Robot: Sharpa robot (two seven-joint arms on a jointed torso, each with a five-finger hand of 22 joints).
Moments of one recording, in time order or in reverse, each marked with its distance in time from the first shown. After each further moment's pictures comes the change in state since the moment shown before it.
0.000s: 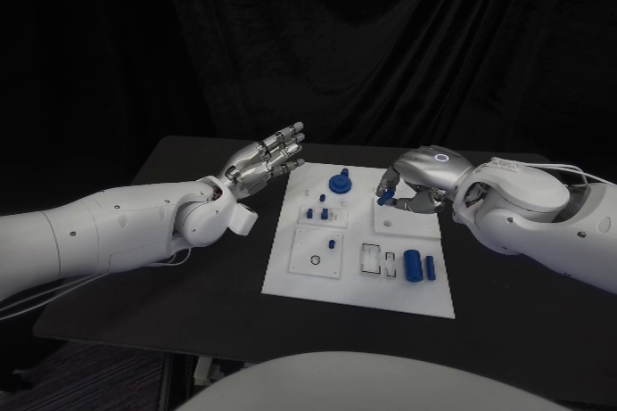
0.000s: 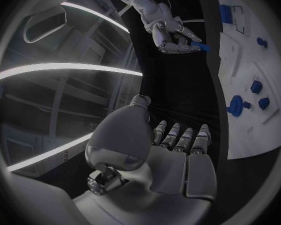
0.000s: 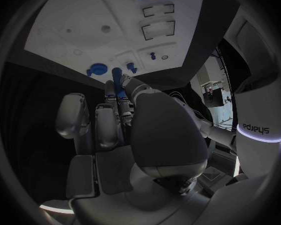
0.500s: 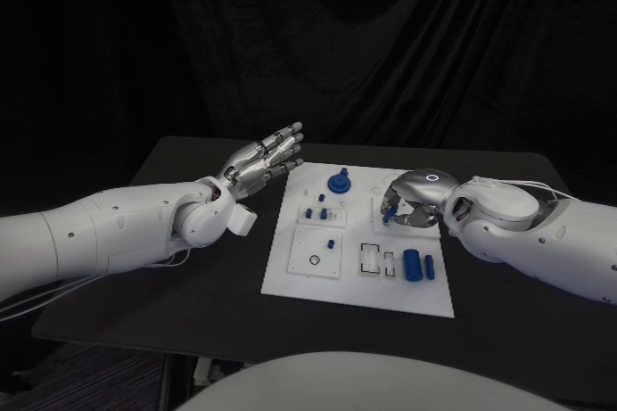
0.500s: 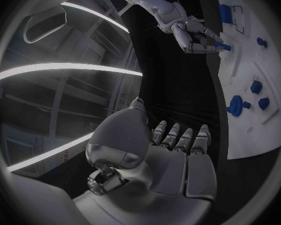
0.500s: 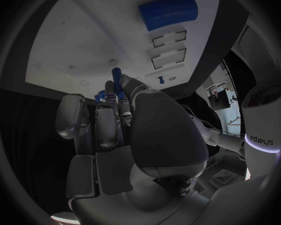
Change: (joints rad) left arm 0.000 0.001 0.000 0.002 0.000 -0.002 0.000; left_hand -0.093 0.060 -0.036 0.004 -0.606 0.000 0.000 0.000 0.000 0.000 0.000 0.000 0.000 -0.001 -0.006 0.000 0.000 0.000 -0.004 -0.004 -0.004 0.000; right arm -0.097 0.078 -0.002 -0.181 0.000 0.045 0.013; right_hand 0.011 0.008 0.003 0.003 0.000 -0.003 -0.004 0.001 0.000 -0.004 -0.004 0.000 0.004 0.000 0.000 0.004 -0.005 0.000 0.004 0.004 0.003 0.000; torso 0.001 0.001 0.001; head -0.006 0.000
